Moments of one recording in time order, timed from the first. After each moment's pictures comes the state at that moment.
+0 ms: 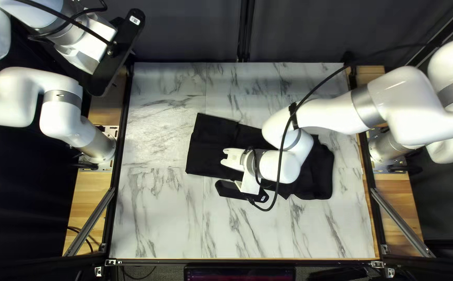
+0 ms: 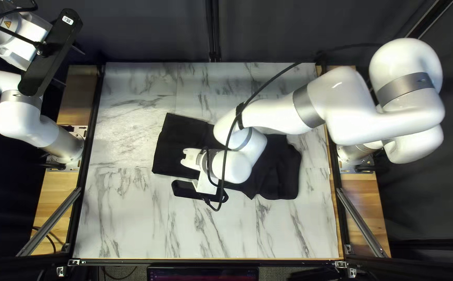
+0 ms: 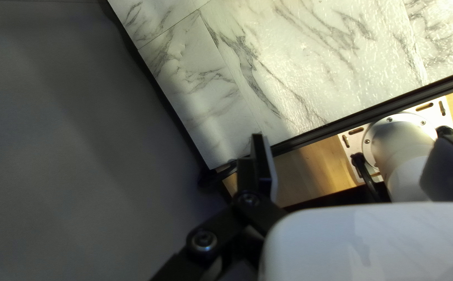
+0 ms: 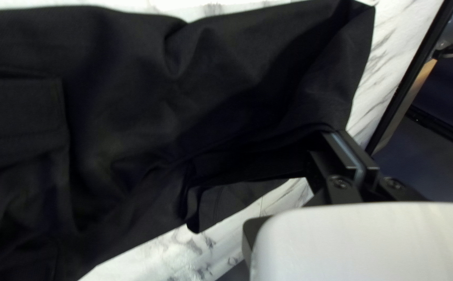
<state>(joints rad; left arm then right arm) 0.09 -0.95 -0.97 0.16 1.71 0.63 0.19 0.27 -1.04 -1.15 0.49 -0.32</state>
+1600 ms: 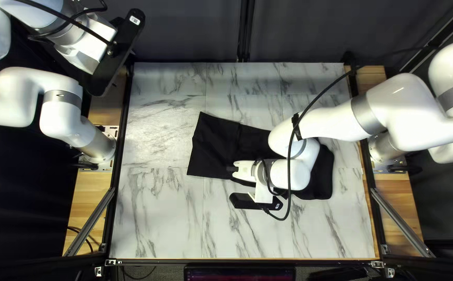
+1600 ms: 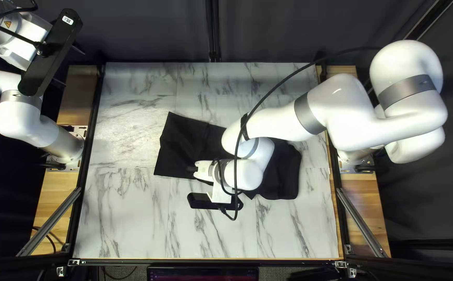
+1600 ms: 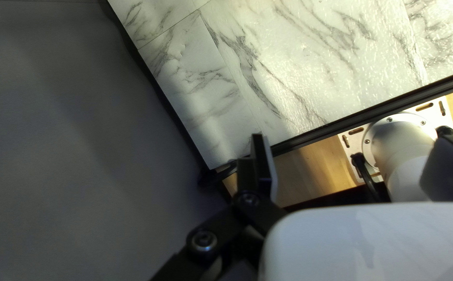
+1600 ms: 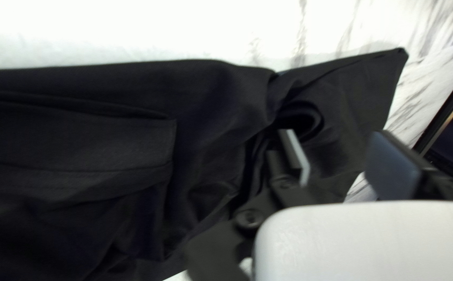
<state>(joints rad) 0.09 -0.95 -0.97 0.16 1.71 0.63 0.20 0.32 -0.96 -1.28 0.36 -0.15</state>
